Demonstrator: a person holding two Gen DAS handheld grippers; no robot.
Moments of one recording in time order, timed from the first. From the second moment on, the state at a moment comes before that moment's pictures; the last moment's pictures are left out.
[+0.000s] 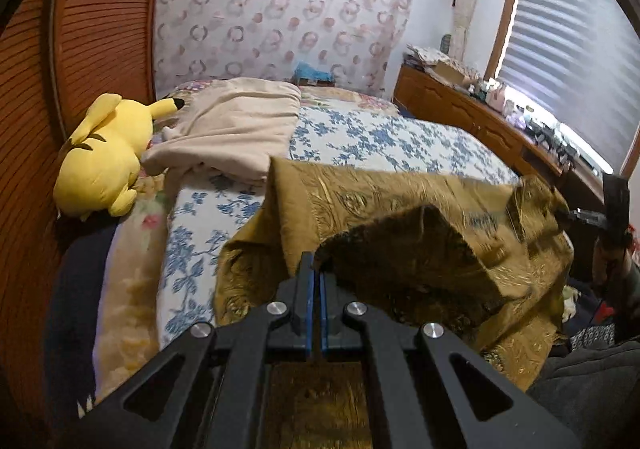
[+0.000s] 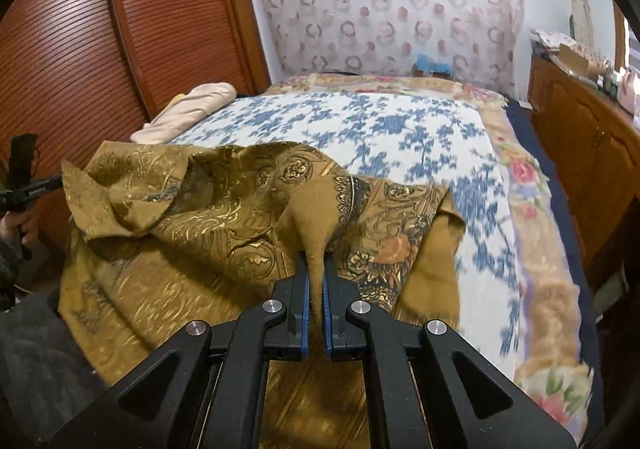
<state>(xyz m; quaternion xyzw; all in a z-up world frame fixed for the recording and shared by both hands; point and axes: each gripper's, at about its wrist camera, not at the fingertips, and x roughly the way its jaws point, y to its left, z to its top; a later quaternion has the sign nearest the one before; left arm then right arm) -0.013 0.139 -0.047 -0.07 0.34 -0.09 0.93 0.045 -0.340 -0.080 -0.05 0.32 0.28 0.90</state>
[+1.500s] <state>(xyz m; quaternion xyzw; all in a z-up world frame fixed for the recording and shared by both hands) 0.045 0.139 -0.054 -0.03 0.36 -0.06 0.93 0.126 -0.373 -0.085 0.00 0.37 0.16 0.92</state>
